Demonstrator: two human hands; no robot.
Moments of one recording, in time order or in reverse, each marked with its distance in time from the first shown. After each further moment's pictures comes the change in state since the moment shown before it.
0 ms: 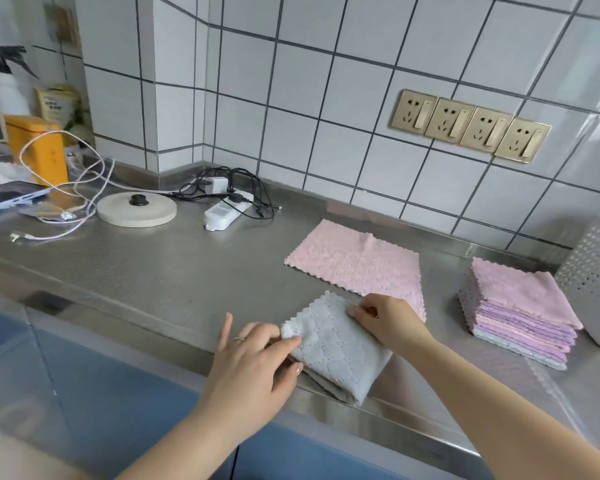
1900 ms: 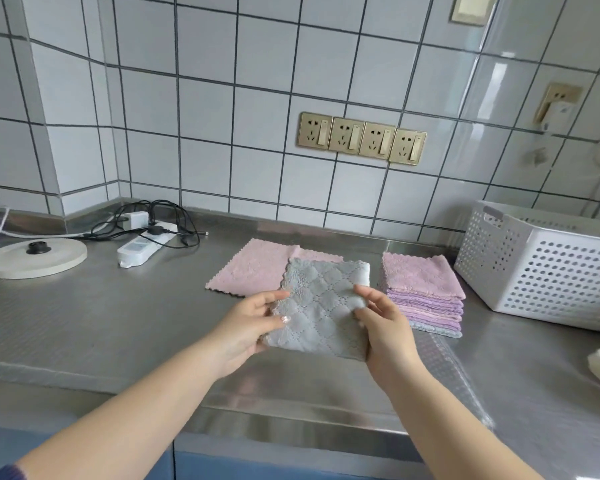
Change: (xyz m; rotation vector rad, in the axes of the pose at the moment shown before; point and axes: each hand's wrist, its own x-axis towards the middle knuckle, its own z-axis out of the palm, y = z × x) left_hand 0.102 0.076 0.020 -1.318 -0.404 -0.368; right_hand -0.077 0.041 -0.045 1.350 0.391 0.254
